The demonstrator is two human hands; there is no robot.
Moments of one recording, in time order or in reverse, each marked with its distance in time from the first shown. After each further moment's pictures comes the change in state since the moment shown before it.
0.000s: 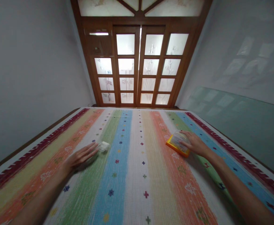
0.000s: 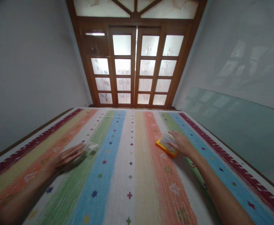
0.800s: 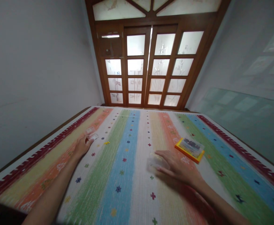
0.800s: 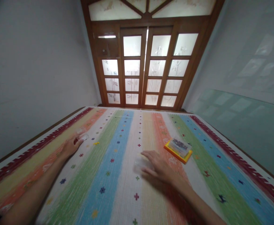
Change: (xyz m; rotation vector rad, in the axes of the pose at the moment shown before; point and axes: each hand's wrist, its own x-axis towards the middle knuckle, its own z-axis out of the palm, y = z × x) left_hand 0.011 -0.022 -0.010 -0.075 -0.072 -1.269; right_hand -0.026 -0.168 0.032 0.343 -0.233 -0.324
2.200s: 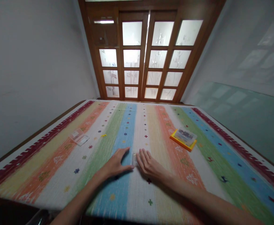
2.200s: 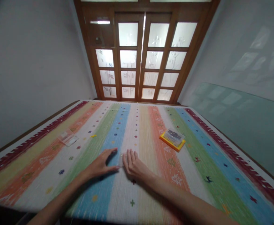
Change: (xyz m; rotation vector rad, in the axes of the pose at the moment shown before) left_hand -0.143 0.151 0.041 -0.471 -0.522 0.493; right_hand 0.017 -0.058 0.089 -0.803 0.013 -0.381
